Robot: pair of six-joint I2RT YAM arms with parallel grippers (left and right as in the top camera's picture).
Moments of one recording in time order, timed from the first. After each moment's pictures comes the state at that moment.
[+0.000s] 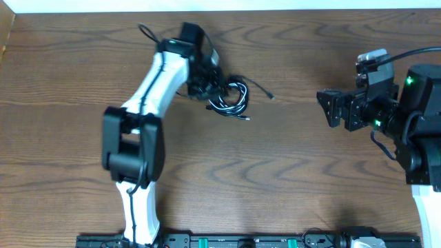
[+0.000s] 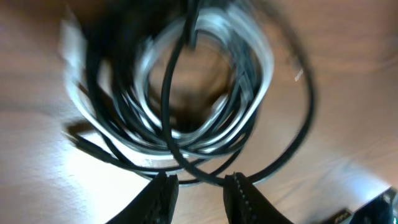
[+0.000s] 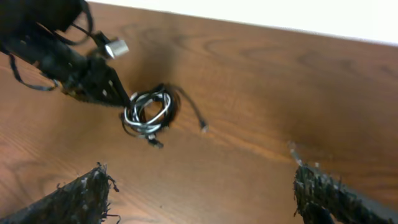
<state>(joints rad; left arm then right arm) -0.27 2.14 1.72 -1.02 0.50 -0.34 0.04 1.10 1.30 -0.88 -0.37 -0.08</state>
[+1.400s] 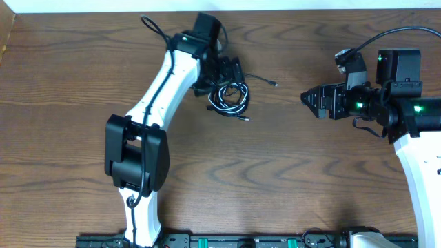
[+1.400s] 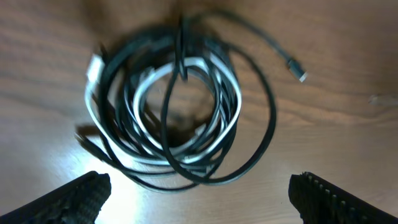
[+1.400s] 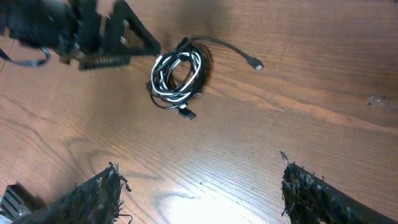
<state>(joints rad) -0.35 2.08 1.79 -0.99 0.30 -0.59 0.04 1.32 1.30 -0.92 -0.52 0.01</state>
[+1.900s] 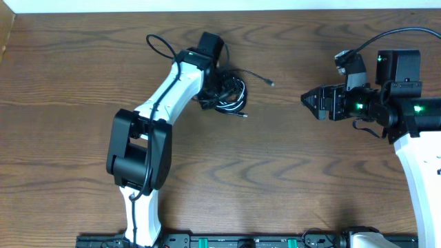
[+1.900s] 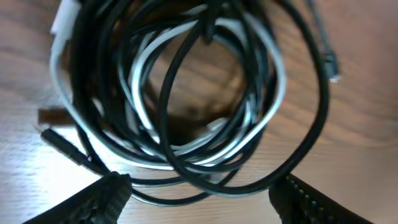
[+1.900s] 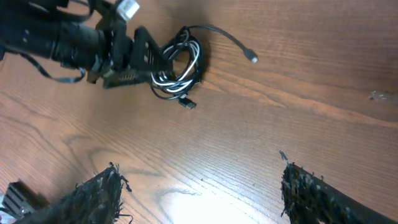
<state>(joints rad) -0.34 2.09 1.63 -0.83 0.34 -0.73 0.04 1.32 1.30 -0.94 -0.52 0.01</state>
